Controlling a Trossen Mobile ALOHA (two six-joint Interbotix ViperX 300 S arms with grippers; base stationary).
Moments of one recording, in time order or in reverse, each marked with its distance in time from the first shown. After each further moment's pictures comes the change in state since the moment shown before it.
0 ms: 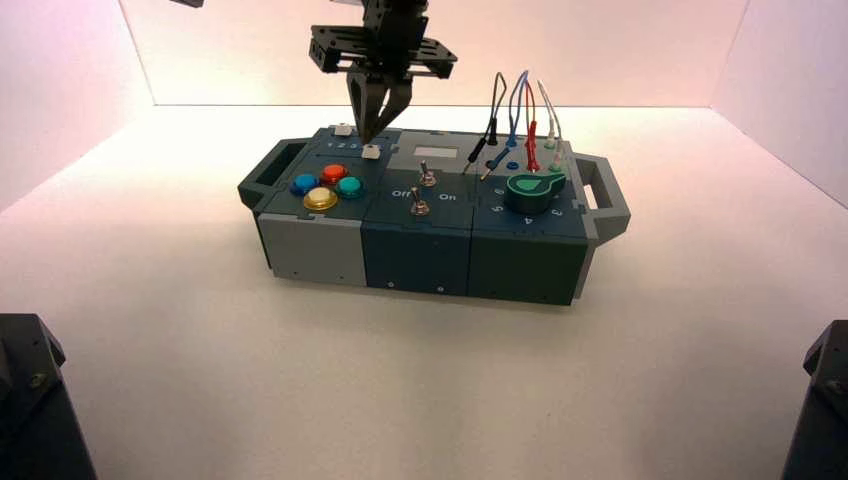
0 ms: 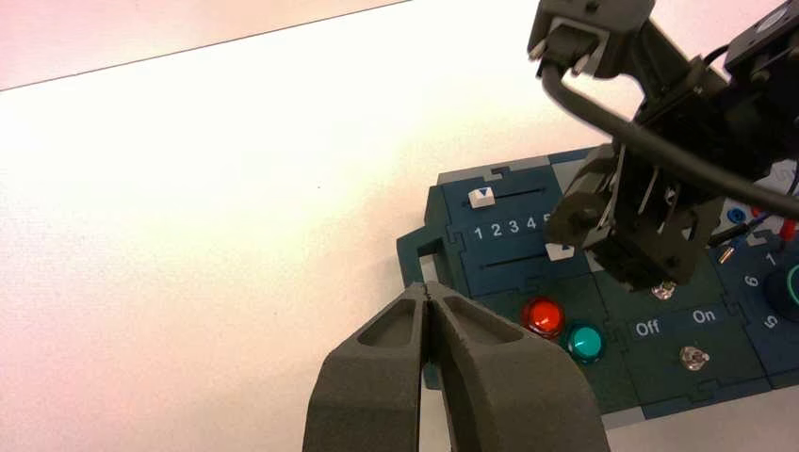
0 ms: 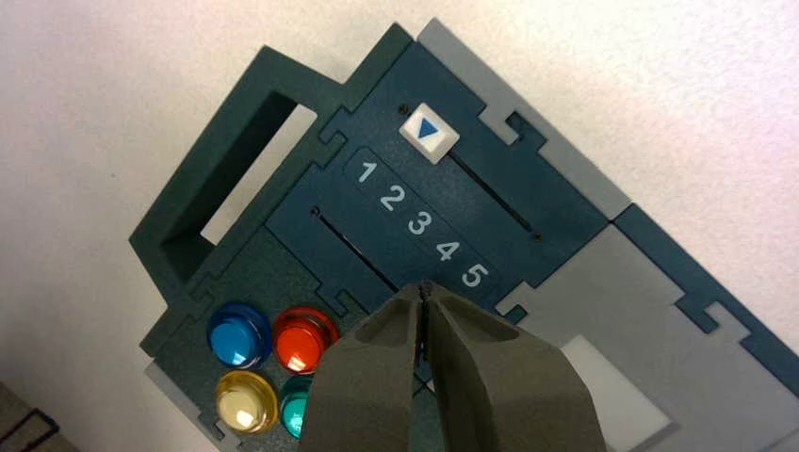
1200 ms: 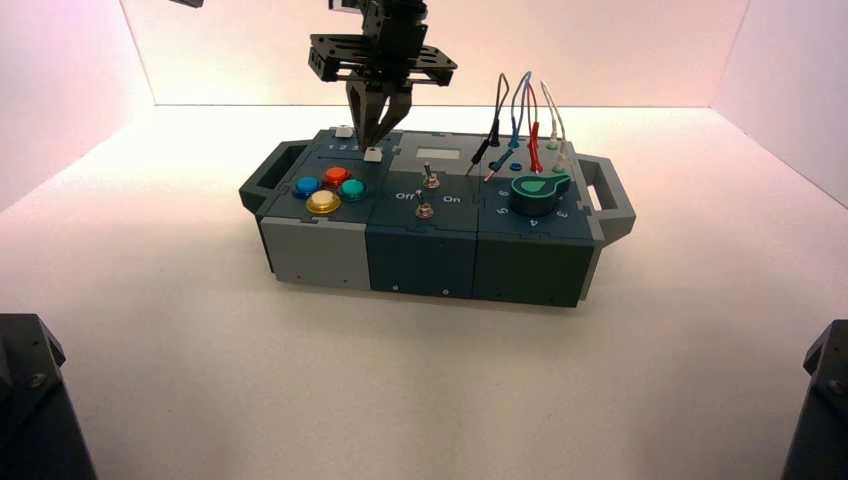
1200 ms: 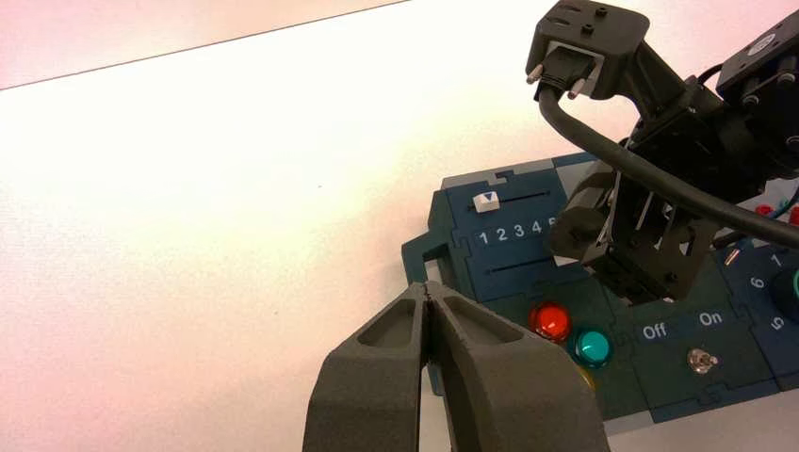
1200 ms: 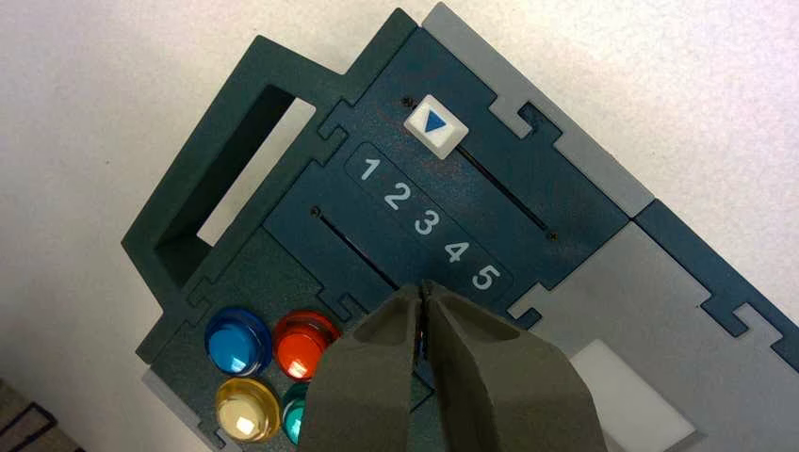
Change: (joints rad) left arm 0.000 -0.002 0.000 0.000 0.002 -0.002; right arm 0.011 0.005 0.017 -0.003 0.002 0.002
